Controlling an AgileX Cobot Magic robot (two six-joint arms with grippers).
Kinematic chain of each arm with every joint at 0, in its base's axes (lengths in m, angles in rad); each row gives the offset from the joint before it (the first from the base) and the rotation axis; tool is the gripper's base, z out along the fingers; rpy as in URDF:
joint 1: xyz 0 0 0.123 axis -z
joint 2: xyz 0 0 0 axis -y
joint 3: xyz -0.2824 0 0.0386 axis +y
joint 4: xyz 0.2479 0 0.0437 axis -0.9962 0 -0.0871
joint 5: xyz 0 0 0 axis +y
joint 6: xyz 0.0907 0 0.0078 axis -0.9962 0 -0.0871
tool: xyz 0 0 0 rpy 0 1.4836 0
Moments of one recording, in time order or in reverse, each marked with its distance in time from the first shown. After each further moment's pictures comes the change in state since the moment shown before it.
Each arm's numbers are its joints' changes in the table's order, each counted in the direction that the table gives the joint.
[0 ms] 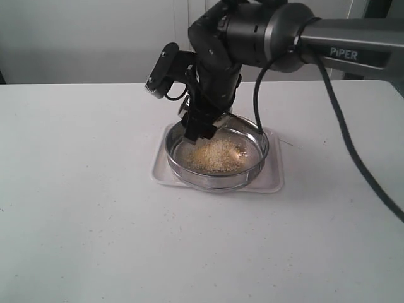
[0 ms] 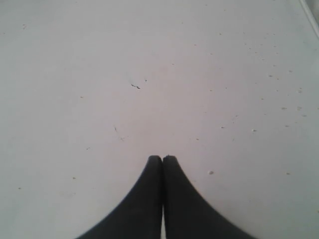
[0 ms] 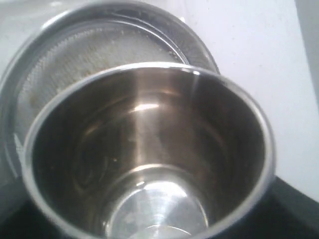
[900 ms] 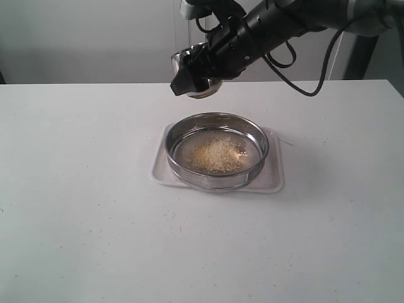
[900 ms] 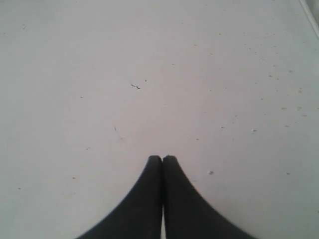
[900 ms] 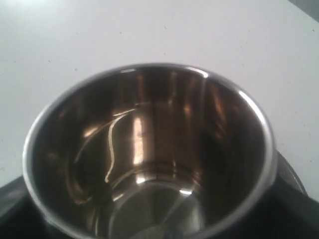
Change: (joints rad) left arm 0.000 0.000 0.000 0.000 0.000 0.000; right arm 0.255 0.057 0.000 -0.982 -0.079 0.445
